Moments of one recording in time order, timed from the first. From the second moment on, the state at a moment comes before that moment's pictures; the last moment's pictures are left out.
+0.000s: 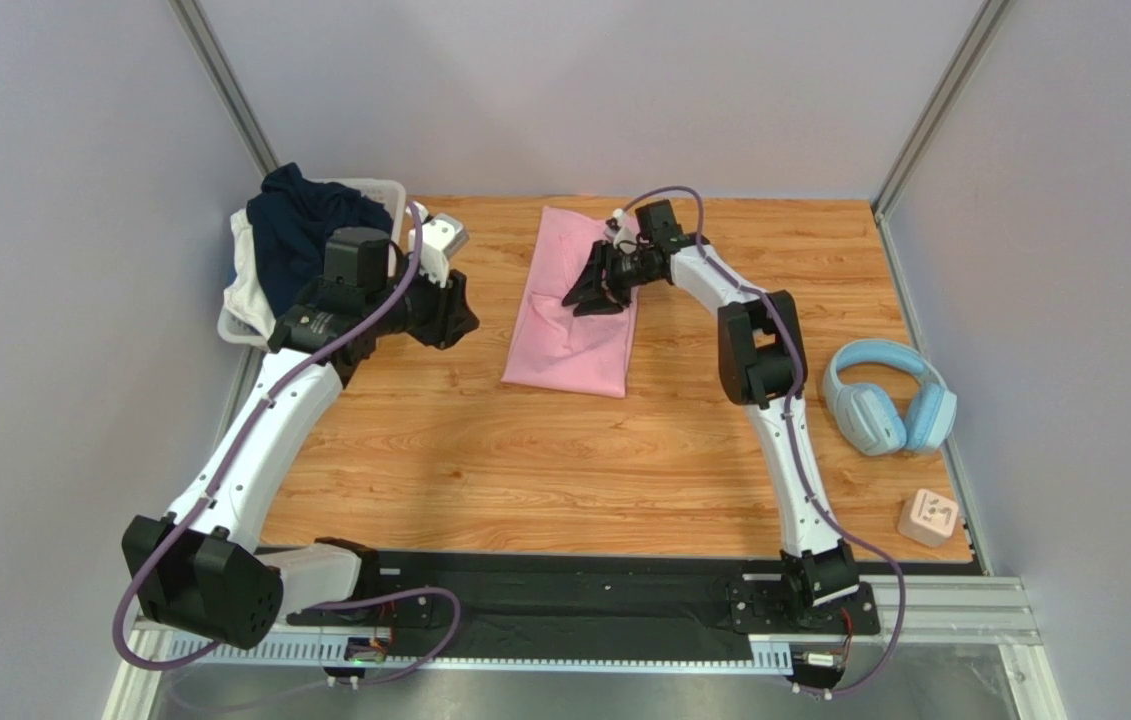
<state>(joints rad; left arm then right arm) -0.25 1.22 1.18 -0.56 0.43 0.15 0.31 2.65 2.25 -0.56 -0.85 0.60</state>
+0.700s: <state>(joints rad) -0.24 1.19 1.15 -0.55 0.43 0.13 0.45 2.55 2.16 -0.07 -1.01 0.97</state>
